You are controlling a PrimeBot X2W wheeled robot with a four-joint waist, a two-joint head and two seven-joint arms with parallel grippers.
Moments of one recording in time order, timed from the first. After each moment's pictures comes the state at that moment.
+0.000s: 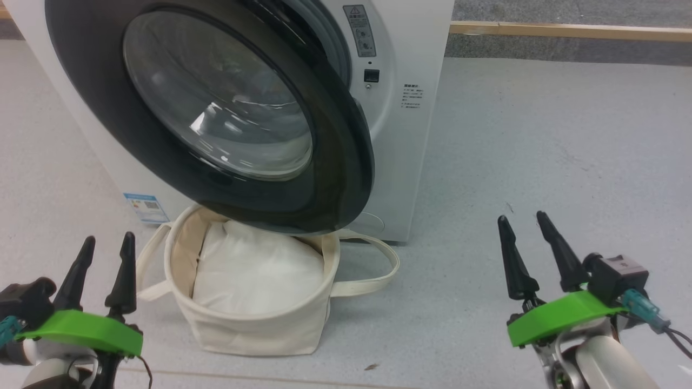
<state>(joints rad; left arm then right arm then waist) -0.27 0.30 -0.02 0.49 -0.49 -0.12 -0.25 -0.18 -0.23 0.31 0.19 0.44 0.13 -0.25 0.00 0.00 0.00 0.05</state>
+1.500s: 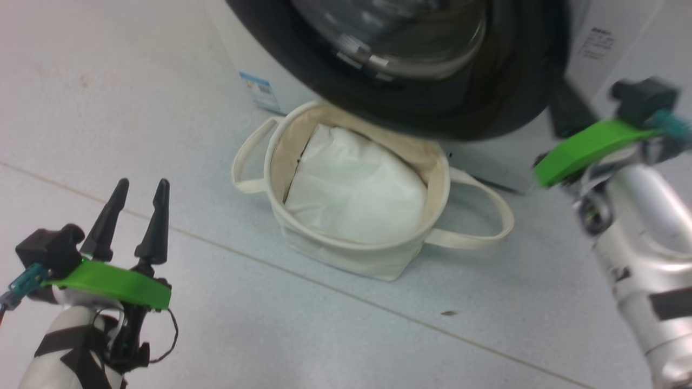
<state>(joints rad) -0.41 0.29 -0.13 0.45 -0.52 -0.12 -0.25 -0.79 -0.24 0.30 0.72 0.41 0.13 -0.25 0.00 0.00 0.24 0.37</state>
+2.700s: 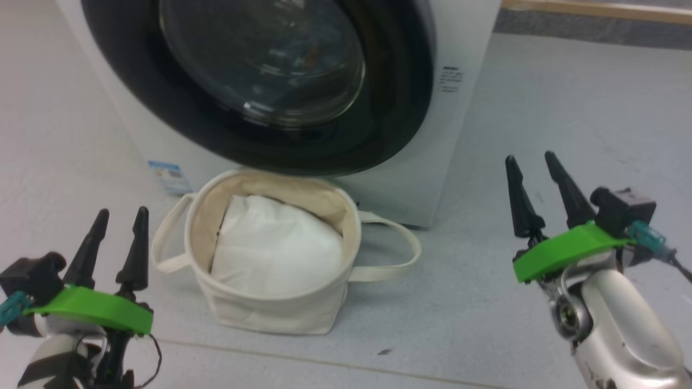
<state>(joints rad) -0.35 0.31 -0.09 0.48 -0.53 -0.12 -0.25 -0.45 -0.23 0.27 0.42 0.45 0.13 -0.25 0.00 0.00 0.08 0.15</state>
